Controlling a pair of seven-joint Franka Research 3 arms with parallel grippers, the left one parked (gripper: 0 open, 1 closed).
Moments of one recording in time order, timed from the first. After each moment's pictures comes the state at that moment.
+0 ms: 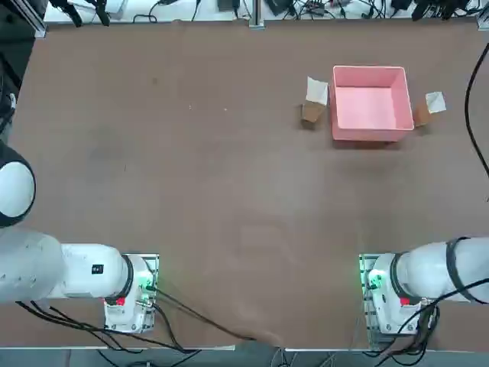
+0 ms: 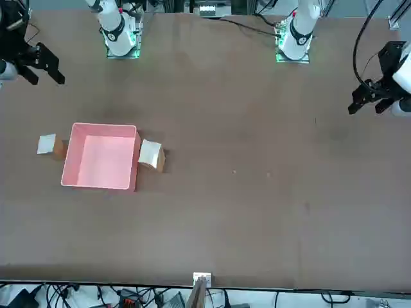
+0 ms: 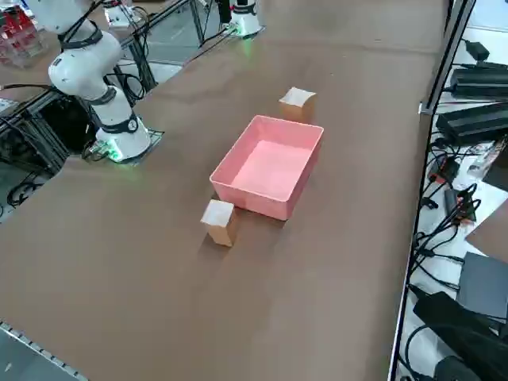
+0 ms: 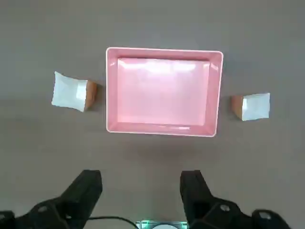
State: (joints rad) arm 0.09 -0.09 -0.03 -1.59 0.02 1.47 0.07
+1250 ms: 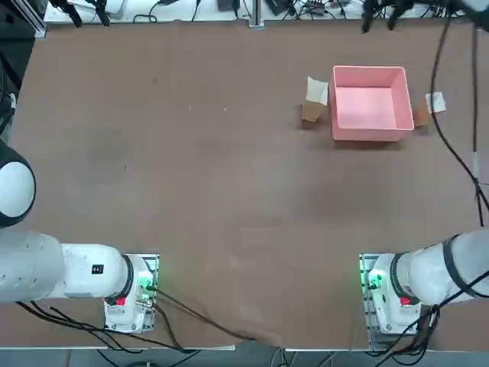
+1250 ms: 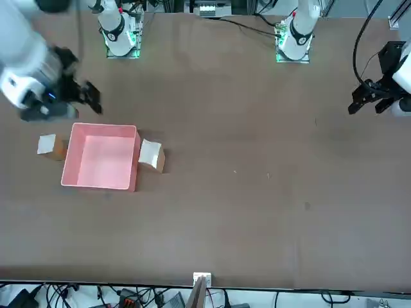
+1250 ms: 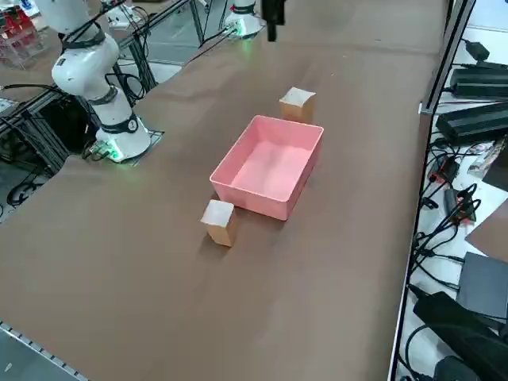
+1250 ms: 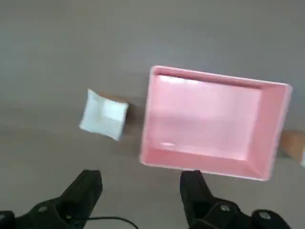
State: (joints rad) arm 0.28 0.12 0.00 -1.60 0.02 1.71 0.21
